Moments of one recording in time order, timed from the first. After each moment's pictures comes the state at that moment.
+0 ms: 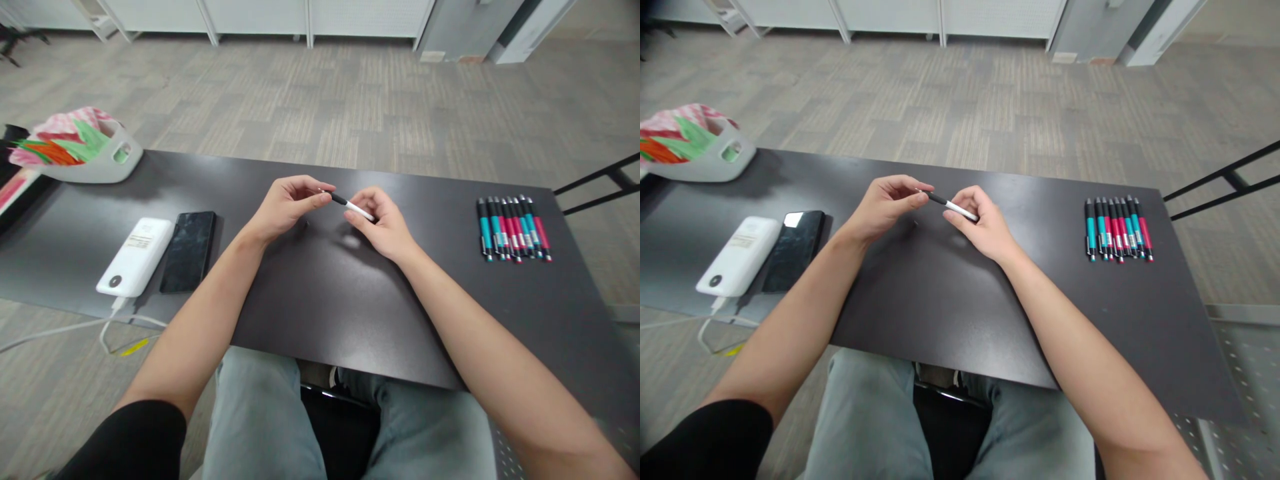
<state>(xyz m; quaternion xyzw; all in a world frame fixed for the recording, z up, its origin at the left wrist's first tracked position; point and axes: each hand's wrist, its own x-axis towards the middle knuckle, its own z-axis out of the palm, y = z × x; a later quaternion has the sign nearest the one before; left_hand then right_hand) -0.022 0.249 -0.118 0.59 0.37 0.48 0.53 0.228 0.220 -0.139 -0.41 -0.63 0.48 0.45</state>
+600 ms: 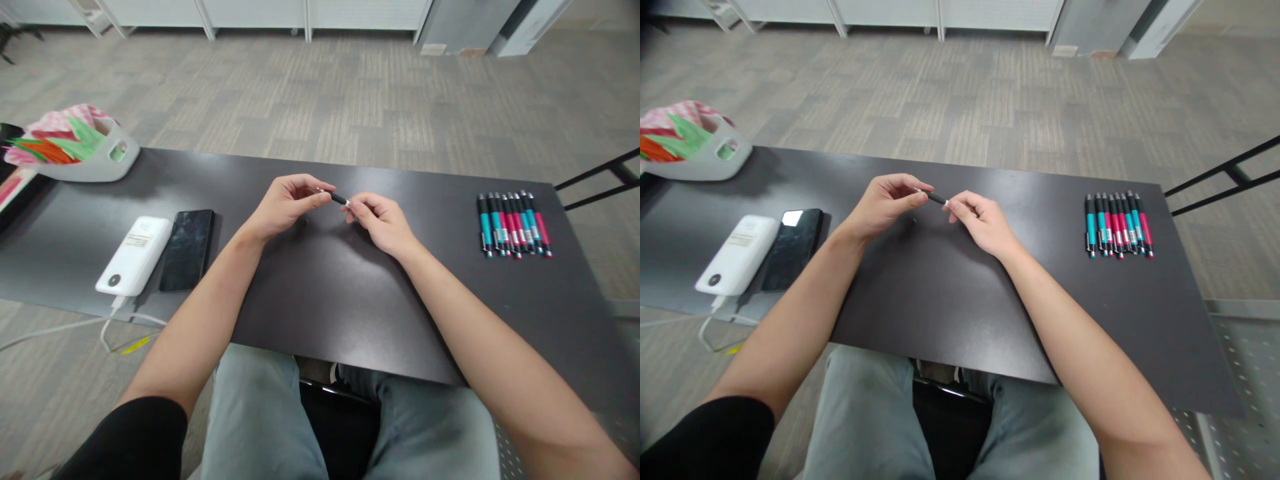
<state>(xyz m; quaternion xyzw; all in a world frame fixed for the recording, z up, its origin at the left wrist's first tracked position) -0.021 0.247 -0.114 0.59 0.37 0.47 0.54 0.228 0.222 -0.137 -0.41 -0.65 0.48 0.42</state>
